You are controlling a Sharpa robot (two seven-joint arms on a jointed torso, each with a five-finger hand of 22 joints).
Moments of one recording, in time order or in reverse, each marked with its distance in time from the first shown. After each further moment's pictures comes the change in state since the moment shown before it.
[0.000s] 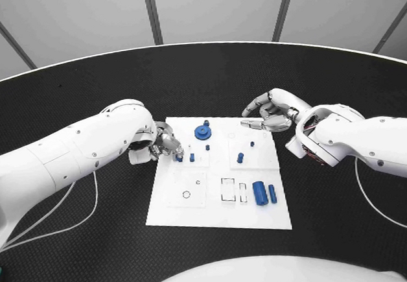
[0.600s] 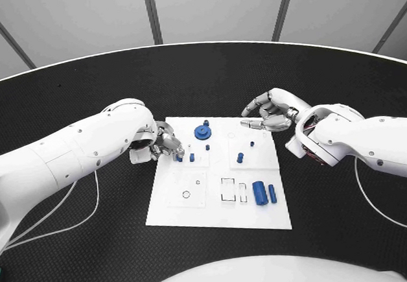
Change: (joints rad) left arm 0.000 0.011 0.000 -0.013 0.010 0.012 -0.003; left_hand -0.001 0.001 -0.001 -0.001 -0.006 0.002 -0.002 0.003 -0.001 -0.003 -0.003 0.000 -0.003 0.000 0.000 0.000 0.000 0.000 0.000 0.000 0.000 -0.002; right arm 0.000 0.000 0.000 0.000 0.000 0.000 0.000; right_hand 0.000 0.000 0.000 0.000 0.000 0.000 0.000 0.000 0.000 0.000 0.000 0.000 0.000 0.000 0.000 0.000 0.000 0.000 0.000 0.000 0.000 0.000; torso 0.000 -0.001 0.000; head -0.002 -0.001
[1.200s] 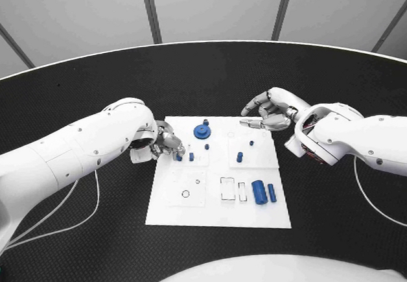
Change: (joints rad) left arm 0.000 0.007 0.000 -0.004 0.020 -0.015 -0.018; left_hand -0.021 0.020 -0.021 -0.021 -0.012 0.006 -0.001 0.008 0.007 0.002 0.002 -0.008 -0.004 0.000 0.000 0.000 0.000 0.000 0.000 0.000 0.000 -0.003; right arm 0.000 -0.001 0.000 0.001 0.000 0.000 0.000; right_hand 0.000 0.000 0.000 0.000 0.000 0.000 0.000 0.000 0.000 0.000 0.000 0.000 0.000 0.000 0.000 0.000 0.000 0.000 0.000 0.000 0.000 0.001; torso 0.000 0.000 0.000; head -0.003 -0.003
